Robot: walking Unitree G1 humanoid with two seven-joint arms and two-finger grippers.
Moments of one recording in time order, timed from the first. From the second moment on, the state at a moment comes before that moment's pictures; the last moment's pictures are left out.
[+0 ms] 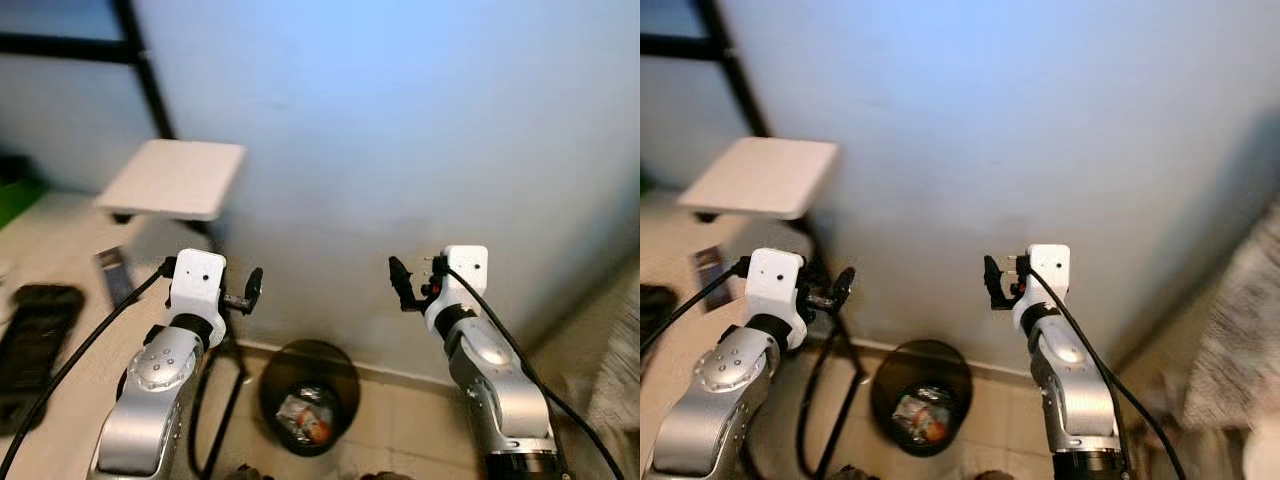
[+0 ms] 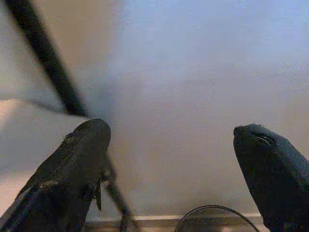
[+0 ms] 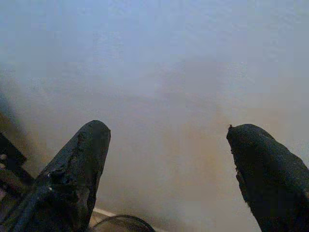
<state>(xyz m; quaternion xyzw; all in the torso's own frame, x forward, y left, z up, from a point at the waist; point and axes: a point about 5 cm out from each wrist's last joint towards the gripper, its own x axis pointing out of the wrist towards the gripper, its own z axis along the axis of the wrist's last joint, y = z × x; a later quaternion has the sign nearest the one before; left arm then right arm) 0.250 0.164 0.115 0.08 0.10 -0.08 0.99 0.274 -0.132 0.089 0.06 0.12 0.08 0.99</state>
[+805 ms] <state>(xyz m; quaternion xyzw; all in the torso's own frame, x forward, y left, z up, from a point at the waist) 0.252 0.174 0.112 0.01 0.13 -0.03 0.99 0.269 -0.139 0.085 0.09 0.17 0.06 0.98</state>
